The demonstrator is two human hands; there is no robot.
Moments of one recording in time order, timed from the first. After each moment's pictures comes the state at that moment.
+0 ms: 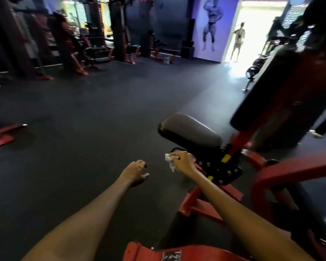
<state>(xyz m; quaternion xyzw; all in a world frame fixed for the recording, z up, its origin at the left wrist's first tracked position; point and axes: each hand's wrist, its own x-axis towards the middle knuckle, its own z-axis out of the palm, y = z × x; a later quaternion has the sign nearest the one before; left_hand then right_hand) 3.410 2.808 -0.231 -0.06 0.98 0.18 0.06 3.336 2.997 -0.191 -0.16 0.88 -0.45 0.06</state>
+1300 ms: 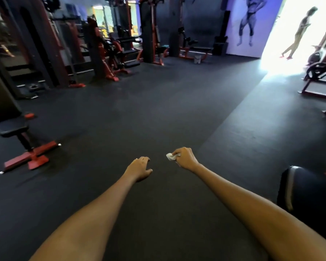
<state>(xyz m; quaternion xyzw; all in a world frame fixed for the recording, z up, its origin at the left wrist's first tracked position) 3.132 2.279 -0.240 -0.16 0.97 0.17 0.07 3.010 2.451 -0.230 -0.28 0.90 -0.32 0.10</state>
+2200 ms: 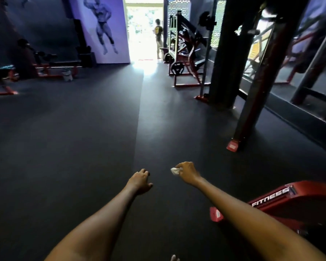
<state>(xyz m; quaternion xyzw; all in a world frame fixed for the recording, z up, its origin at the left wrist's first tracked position) 2.509 2.378 -0.249 0.22 0.96 0.09 0.16 2.560 2.580 -0.233 0.12 0.93 -0.33 0.02</state>
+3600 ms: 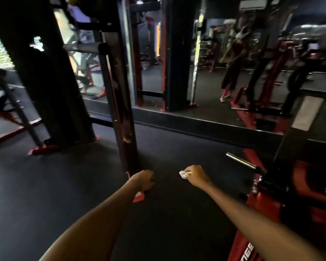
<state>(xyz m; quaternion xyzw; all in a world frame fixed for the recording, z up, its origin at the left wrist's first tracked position) 1.997 3.199 -0.232 0.72 0.67 -0.04 0.18 2.233 3.254 -0.257 0.60 0.75 -0.25 -0.15</state>
